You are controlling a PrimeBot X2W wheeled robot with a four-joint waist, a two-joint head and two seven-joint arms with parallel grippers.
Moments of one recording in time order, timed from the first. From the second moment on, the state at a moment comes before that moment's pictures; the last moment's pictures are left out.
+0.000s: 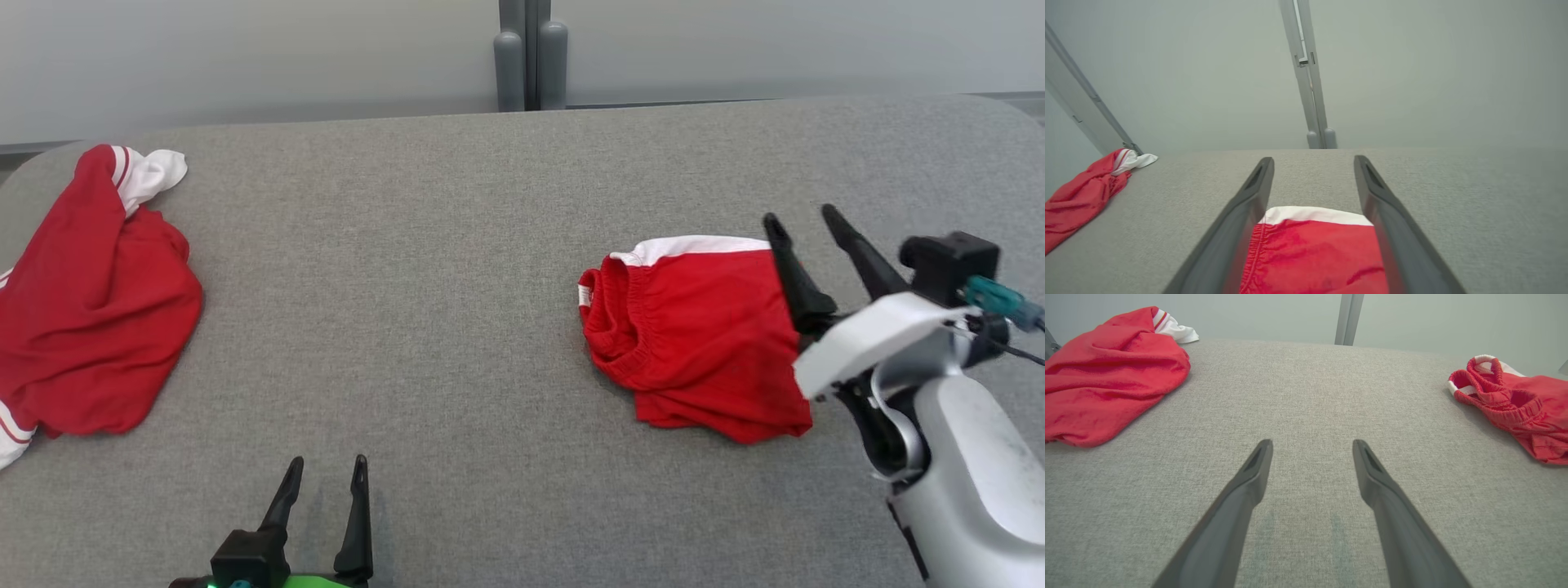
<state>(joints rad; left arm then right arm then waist) 0.06 0.05 -0.15 0.25 -0.19 -0.04 -0.26 -0.41 -0.22 0.19 0.25 0.45 0.13 0.00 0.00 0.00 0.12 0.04</state>
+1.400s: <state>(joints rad) 0.16 0.05 -0.06 0.20 -0.16 -0.06 -0.26 0.16 -0.16 -0.15 0.10 -0.01 0.13 -0.26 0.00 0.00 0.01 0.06</state>
